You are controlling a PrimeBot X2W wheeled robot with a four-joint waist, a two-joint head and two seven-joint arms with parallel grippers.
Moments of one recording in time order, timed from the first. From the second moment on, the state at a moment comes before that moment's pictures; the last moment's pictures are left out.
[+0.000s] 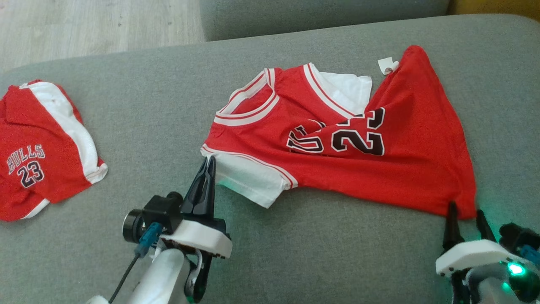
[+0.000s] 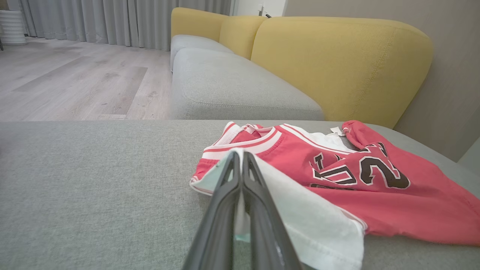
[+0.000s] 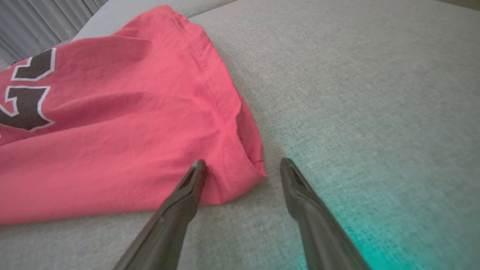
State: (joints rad) left arm -0.28 0.05 -0.39 0.46 -0.33 -0.01 -0.25; right arm -0.20 -0.05 -0.23 0.80 0.21 0.13 -0.26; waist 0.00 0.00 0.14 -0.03
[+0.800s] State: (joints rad) left arm -0.36 0.05 -0.31 0.35 -0.46 -0.05 -0.25; right arm -0.24 -0.05 -0.10 0.46 0.21 0.13 -0.25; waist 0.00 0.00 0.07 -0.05
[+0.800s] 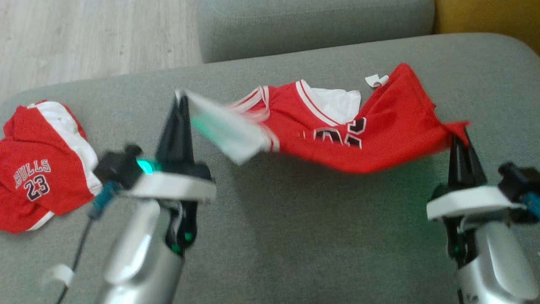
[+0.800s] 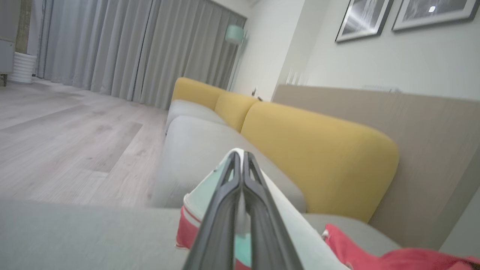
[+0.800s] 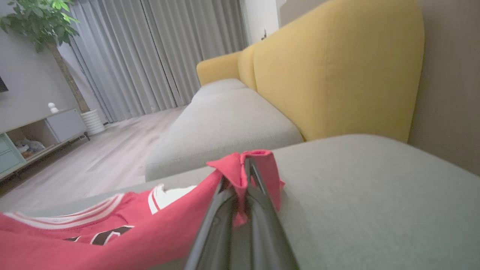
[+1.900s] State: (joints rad) left arm -0.96 0.16 -0.20 0.05 -0.60 -0.01 -0.01; right arm -0.58 -0.23 -0.08 -0.14 0.17 0.13 0.24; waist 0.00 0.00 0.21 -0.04
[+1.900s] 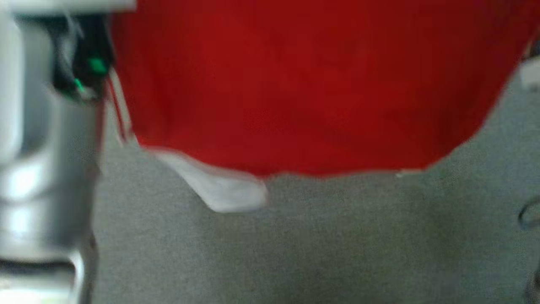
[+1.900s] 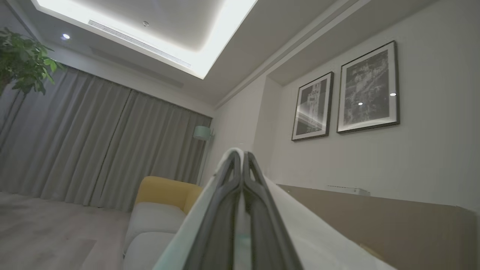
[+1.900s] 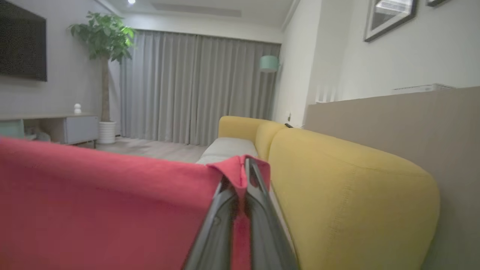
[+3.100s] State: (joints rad) left arm -0.92 0.24 -0.64 0.79 -0.61 -0.13 -0.15; right arm -1.04 -0.35 0.50 1.11 0.20 0.13 -0.15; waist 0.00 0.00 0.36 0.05
